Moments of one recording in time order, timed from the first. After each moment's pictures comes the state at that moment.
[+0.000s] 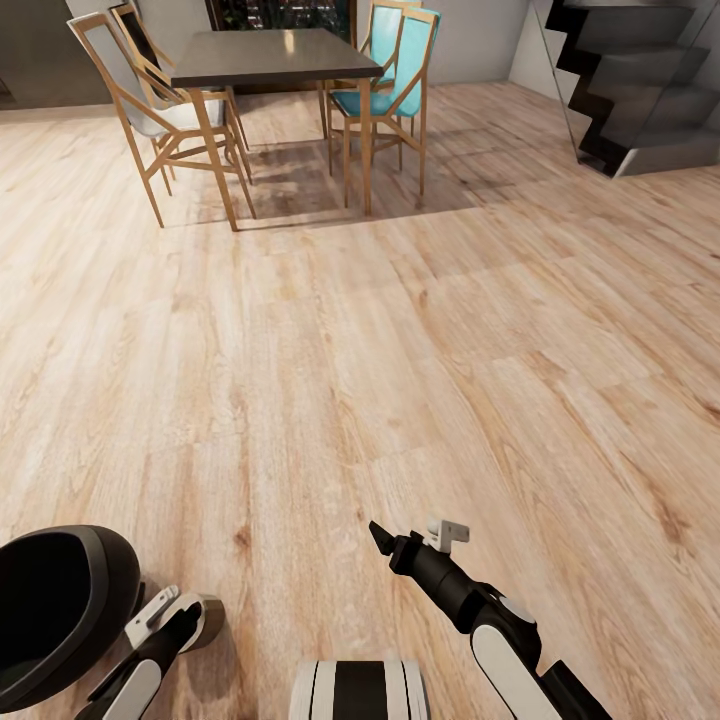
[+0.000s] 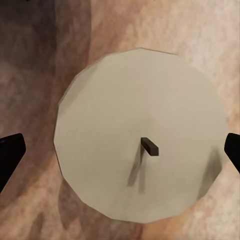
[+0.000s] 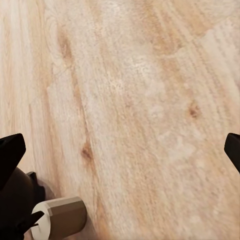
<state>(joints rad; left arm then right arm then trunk) -0.26 0.15 -0.02 -0.84 0.90 0.08 0.30 -0.24 -0.13 0.51 -1.54 -0.87 0.28 -0.20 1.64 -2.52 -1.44</state>
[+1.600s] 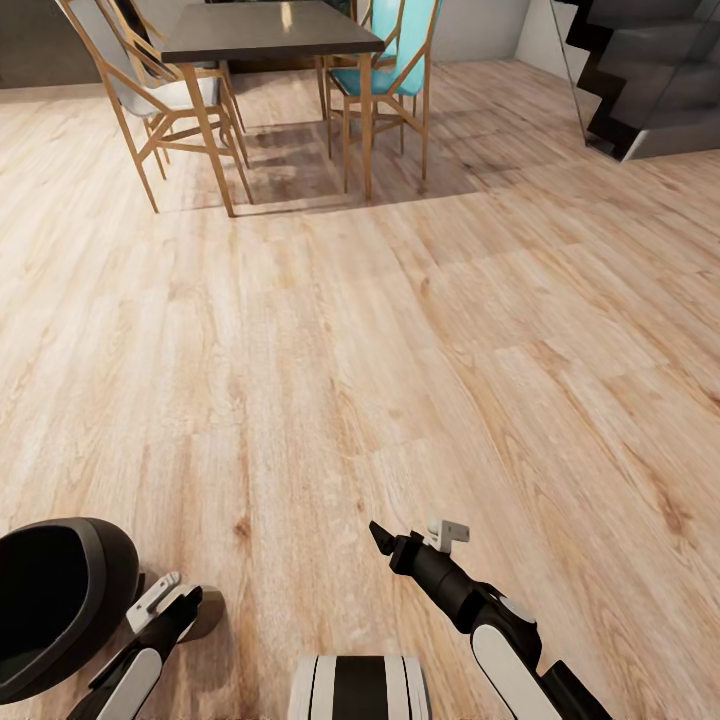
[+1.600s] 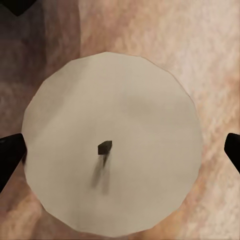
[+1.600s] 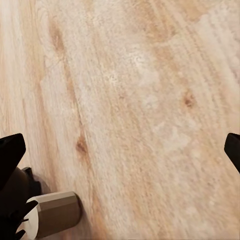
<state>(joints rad) -0.26 0.15 -0.01 -0.90 0.88 0.08 0.30 -0.24 -0.13 0.50 -1.54 -0.87 0.28 -0.20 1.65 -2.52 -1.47</state>
